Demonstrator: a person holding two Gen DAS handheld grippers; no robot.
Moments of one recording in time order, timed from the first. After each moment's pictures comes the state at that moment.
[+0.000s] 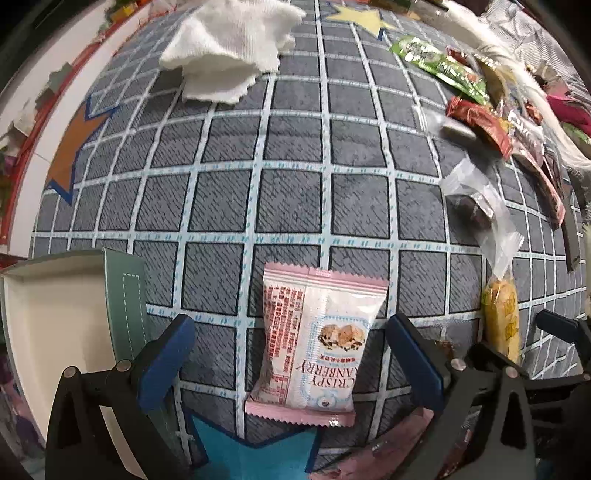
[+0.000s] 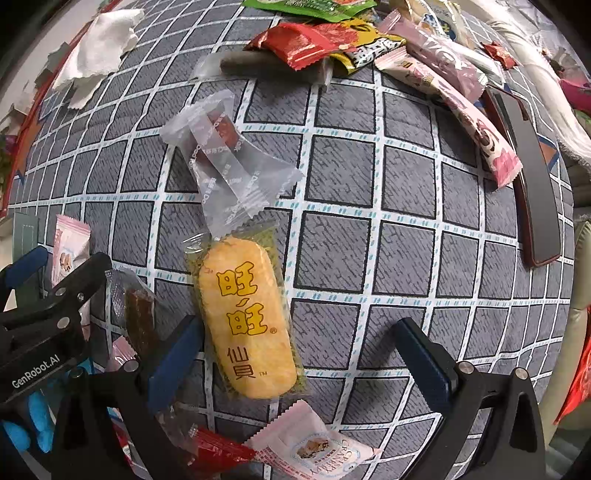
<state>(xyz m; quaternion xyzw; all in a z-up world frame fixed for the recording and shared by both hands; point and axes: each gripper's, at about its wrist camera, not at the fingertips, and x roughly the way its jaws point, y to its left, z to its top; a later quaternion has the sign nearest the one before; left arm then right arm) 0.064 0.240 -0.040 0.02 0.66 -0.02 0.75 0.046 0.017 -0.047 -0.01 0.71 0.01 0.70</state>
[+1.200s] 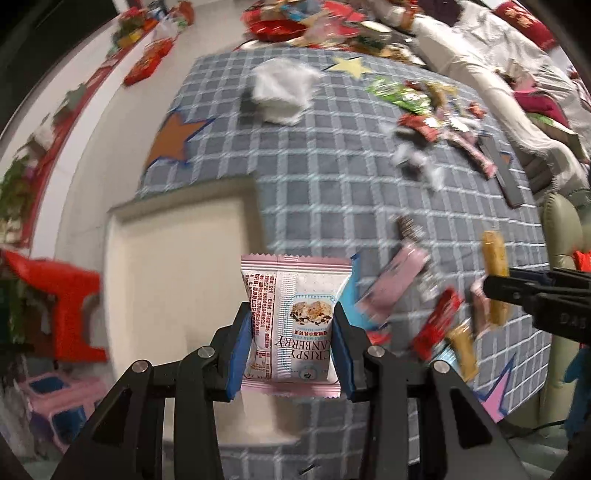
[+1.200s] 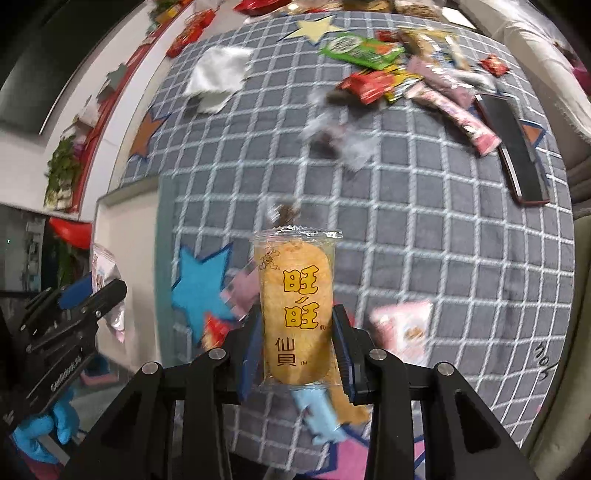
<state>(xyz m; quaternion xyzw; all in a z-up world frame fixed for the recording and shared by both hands) -0.065 0.280 0.102 0.04 0.62 -0.03 0.78 -0.040 0.042 0.092 0.09 0.68 0.13 0.72</state>
